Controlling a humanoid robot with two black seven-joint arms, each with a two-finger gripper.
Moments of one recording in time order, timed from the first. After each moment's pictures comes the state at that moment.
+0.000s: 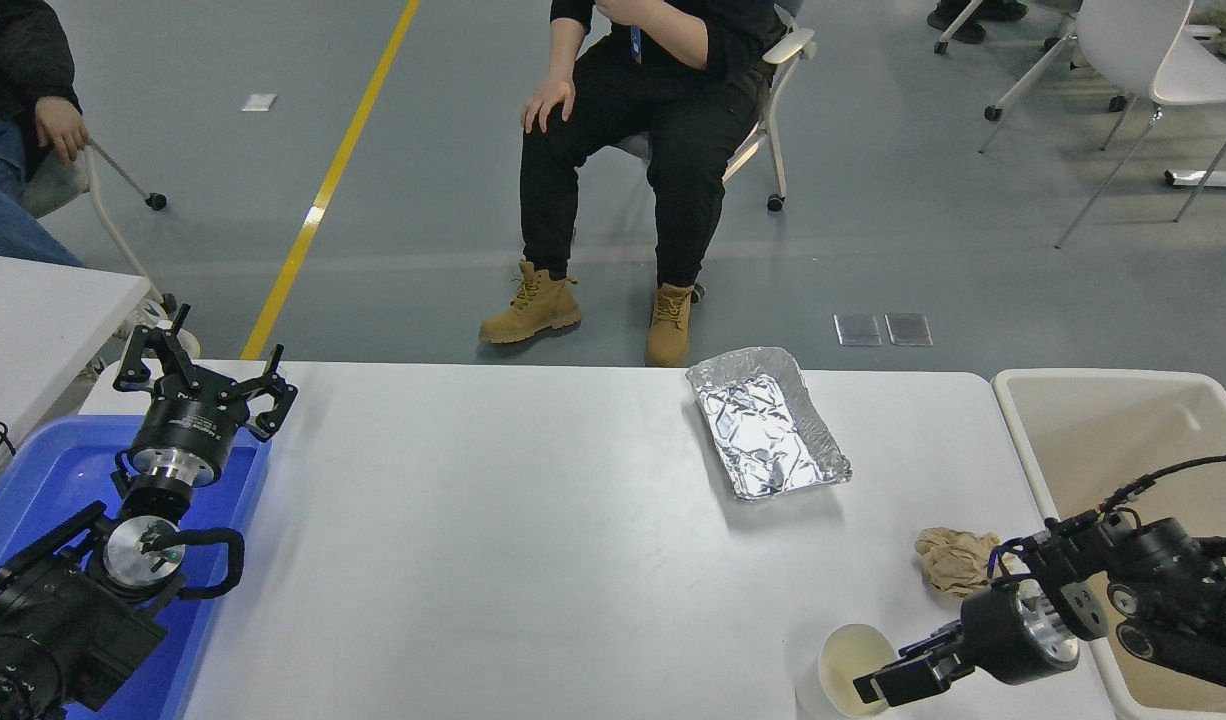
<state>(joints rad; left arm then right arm) -0.55 0.37 -0.86 -0.44 -0.20 -0.59 -0.43 0.92 -0.73 -0.23 1.23 -1.57 0.28 0.50</state>
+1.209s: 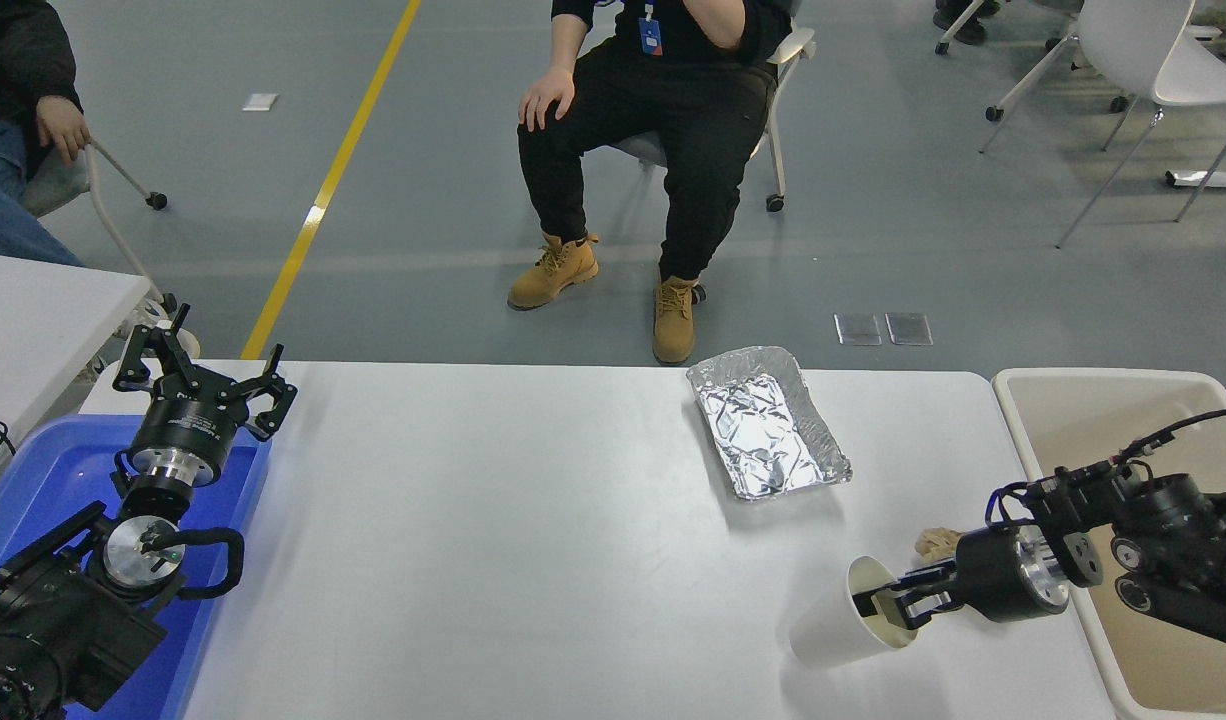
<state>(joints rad) -0.55 0.37 -0.86 -0.44 -0.20 -0.59 -0.43 1.05 -0.74 -0.18 1.20 -1.50 0.23 0.54</state>
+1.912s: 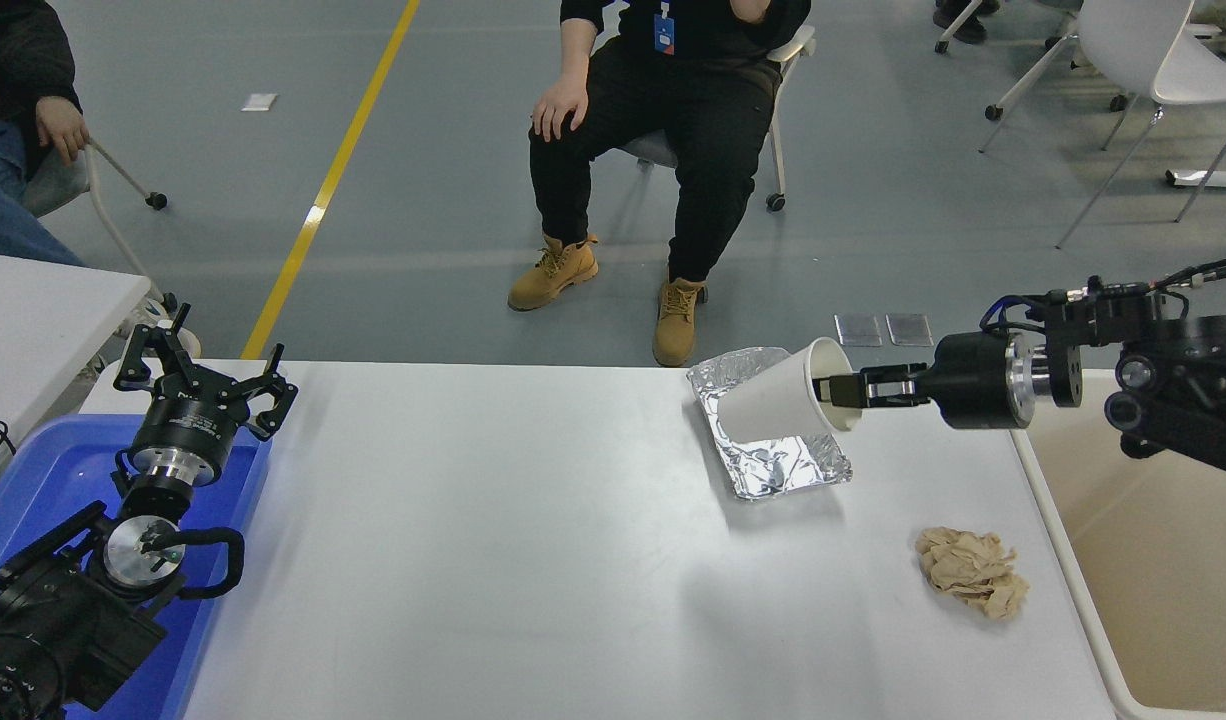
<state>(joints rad) -0.55 0.37 -0.86 -0.44 -0.20 -0.59 -0.43 1.29 -0.73 -0.12 1.14 -1.09 0.23 0.55</state>
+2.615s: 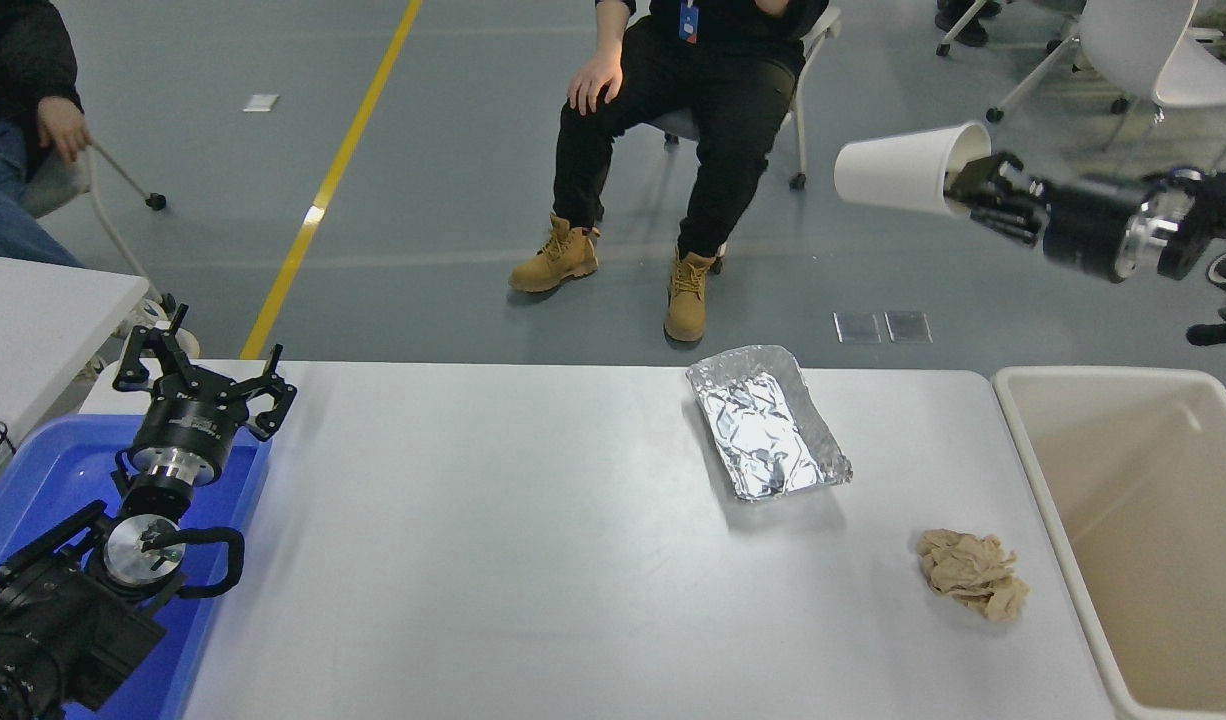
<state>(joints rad) -0.55 0.37 -0.86 -0.44 -0.20 -0.59 -0.43 1.24 -0.71 -0.05 0.63 -0.66 0.24 0.55</state>
